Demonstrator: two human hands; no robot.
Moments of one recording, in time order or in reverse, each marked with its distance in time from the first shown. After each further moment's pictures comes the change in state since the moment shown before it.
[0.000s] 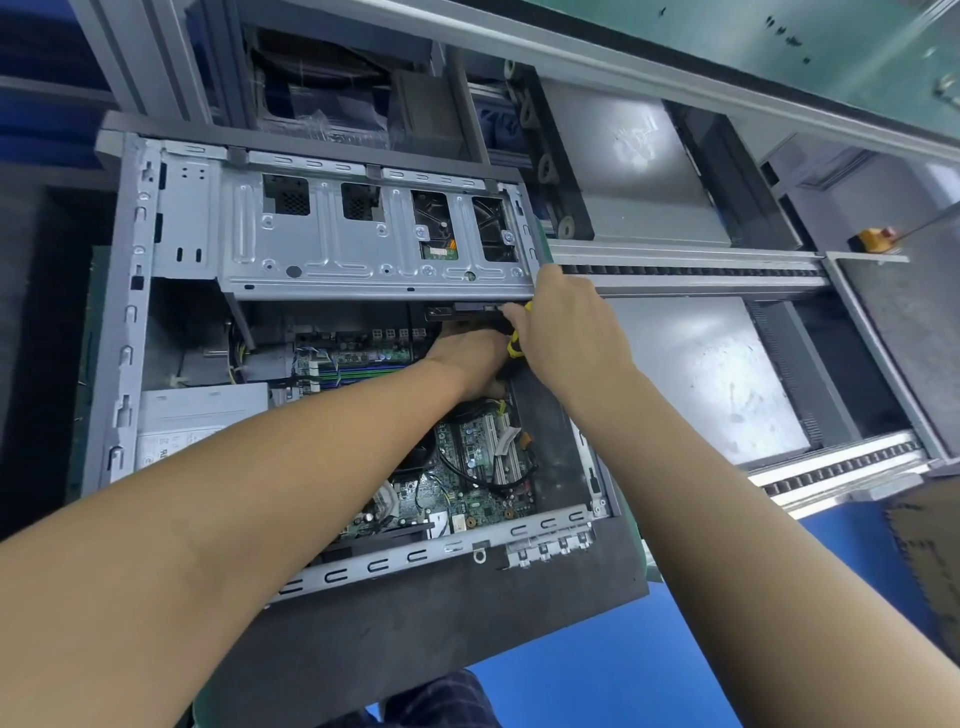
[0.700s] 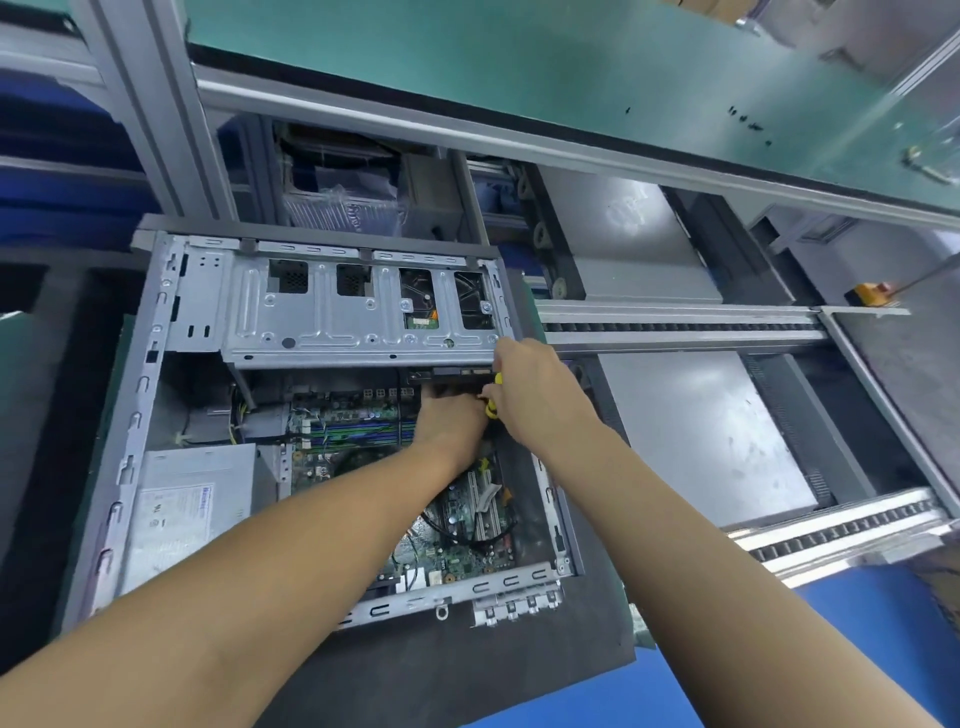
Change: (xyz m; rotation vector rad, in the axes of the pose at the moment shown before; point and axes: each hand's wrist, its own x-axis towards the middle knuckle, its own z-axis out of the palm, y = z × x) left_hand -0.006 0.017 0.011 0.280 0.118 -0.194; right_hand 0.002 0.009 -0.014 0.101 -0.171 -0.146
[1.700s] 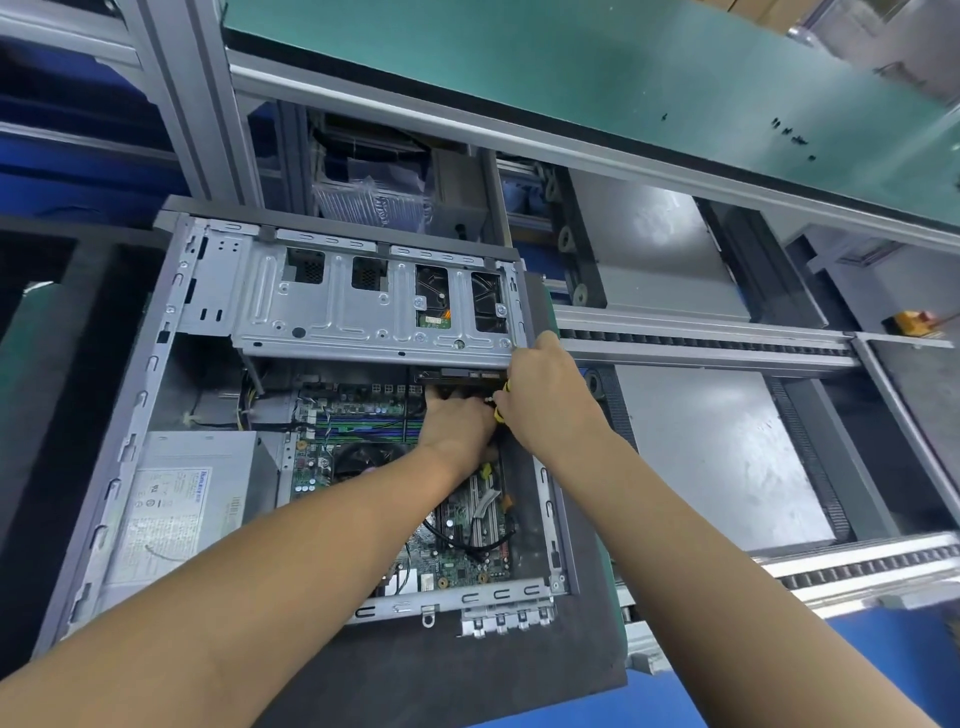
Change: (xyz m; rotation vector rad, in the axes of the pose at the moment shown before) left_hand -0.009 0.009 -0.014 -0.034 -0.060 -0.074; right_hand 0.011 0.003 -0.003 -0.125 -0.015 -0.009
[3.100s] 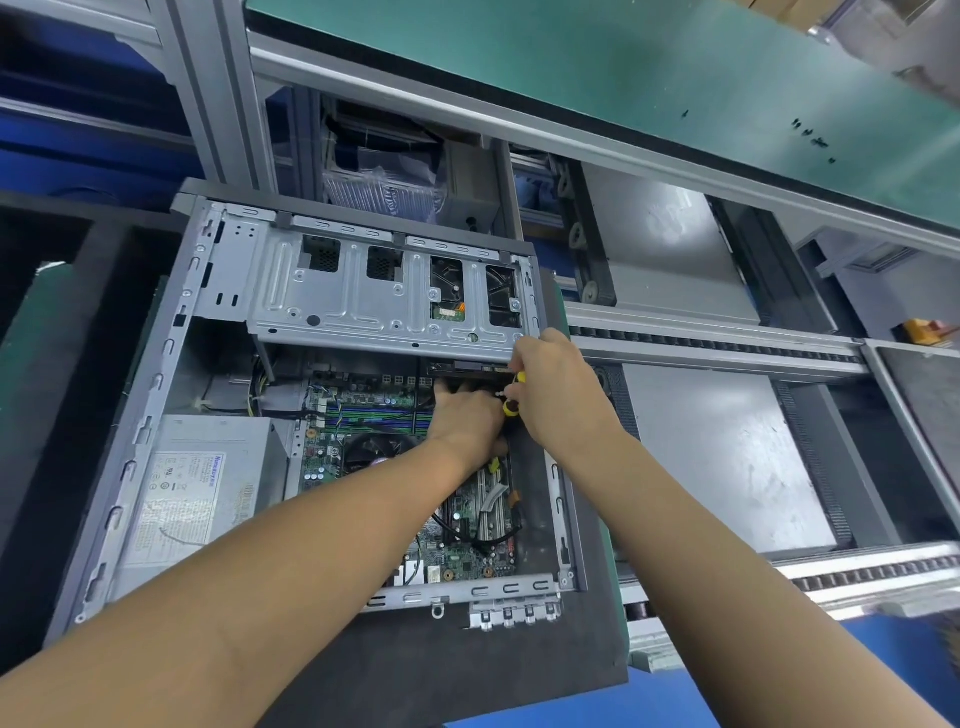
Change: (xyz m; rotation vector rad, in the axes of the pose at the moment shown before) left_hand 0.004 -0.001 0.006 -0.058 0.012 -0.022; right_hand -0.001 0.002 0.003 0.128 0.039 -0.085
